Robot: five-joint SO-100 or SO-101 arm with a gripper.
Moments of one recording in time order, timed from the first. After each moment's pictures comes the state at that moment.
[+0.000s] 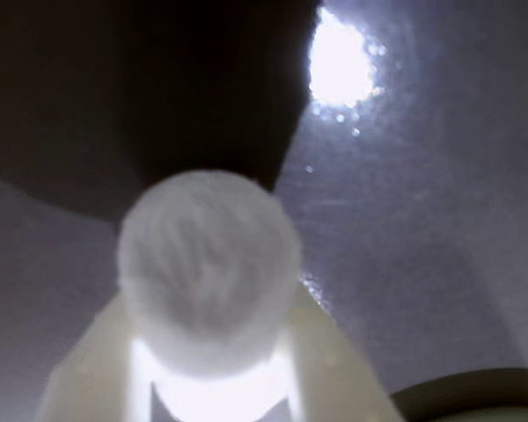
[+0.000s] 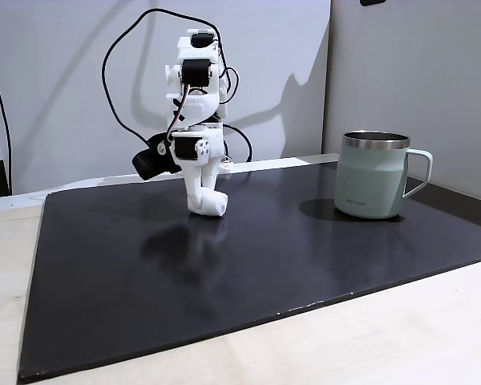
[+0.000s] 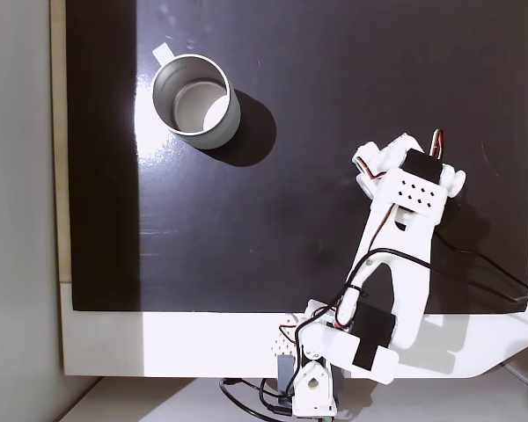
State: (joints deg) arm 22.0 76.3 96.8 65.4 32.5
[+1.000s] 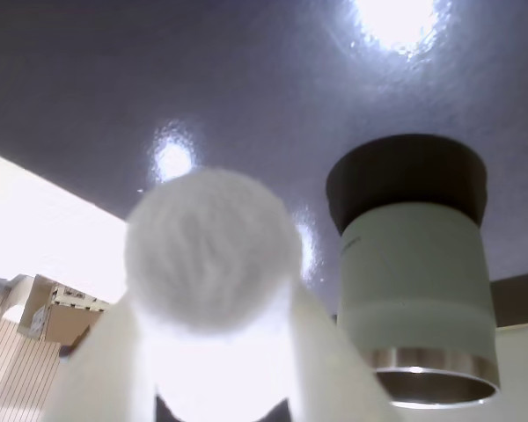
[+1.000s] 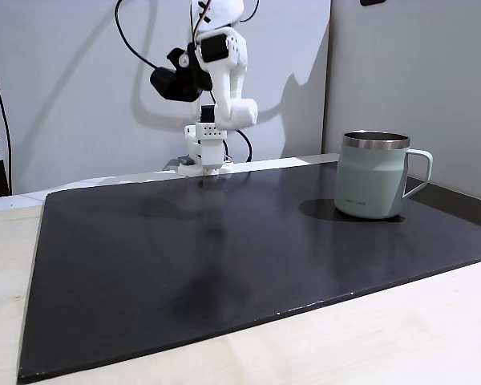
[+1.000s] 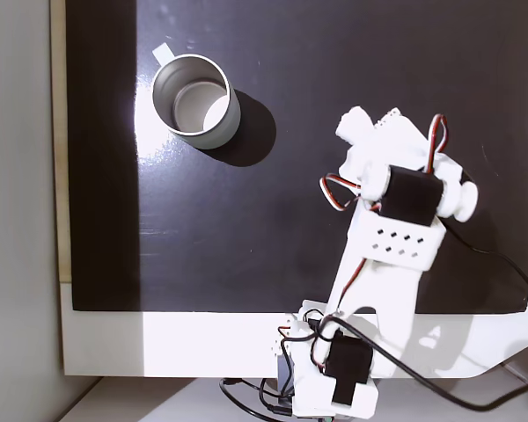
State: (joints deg) arm 12.5 90.8 70.0 91.2 33.2
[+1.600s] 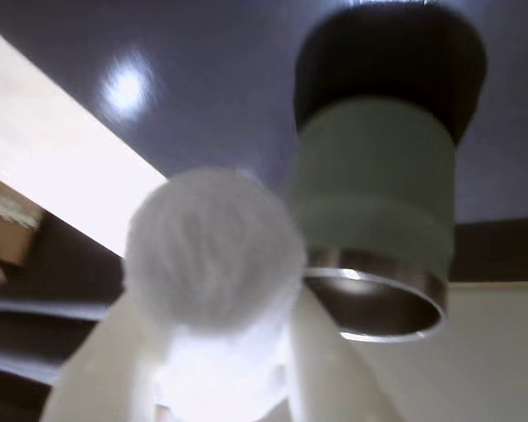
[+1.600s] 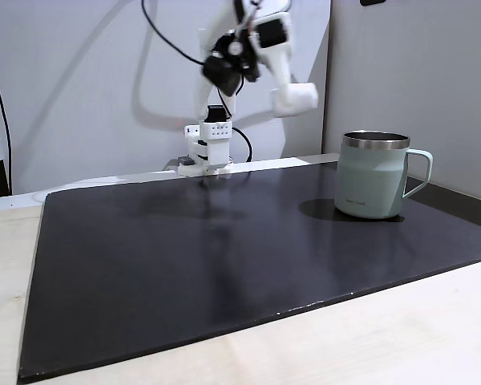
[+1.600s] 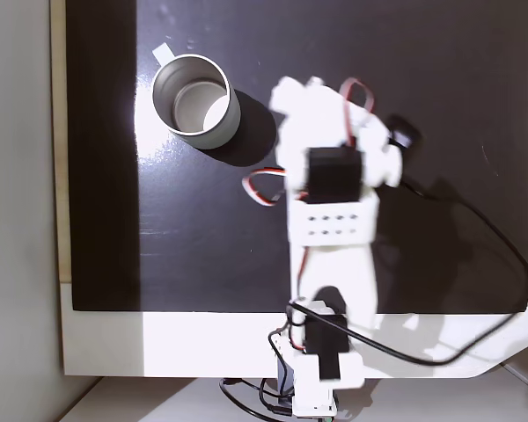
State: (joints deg) arm -4.2 81.8 53.8 91.2 34.3
